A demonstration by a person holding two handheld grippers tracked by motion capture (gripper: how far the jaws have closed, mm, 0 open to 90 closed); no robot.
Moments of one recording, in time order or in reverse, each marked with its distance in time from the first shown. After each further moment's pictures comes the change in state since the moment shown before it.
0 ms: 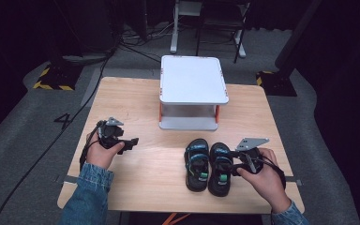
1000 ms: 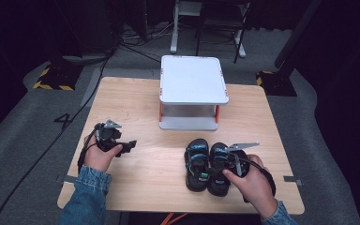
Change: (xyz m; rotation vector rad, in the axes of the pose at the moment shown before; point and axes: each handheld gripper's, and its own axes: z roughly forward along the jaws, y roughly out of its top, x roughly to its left) left arm 0.001 -0.010 -0.006 0.004 0.016 -0.017; right arm 0.038 0.008 0.024 0.011 0.100 0.351
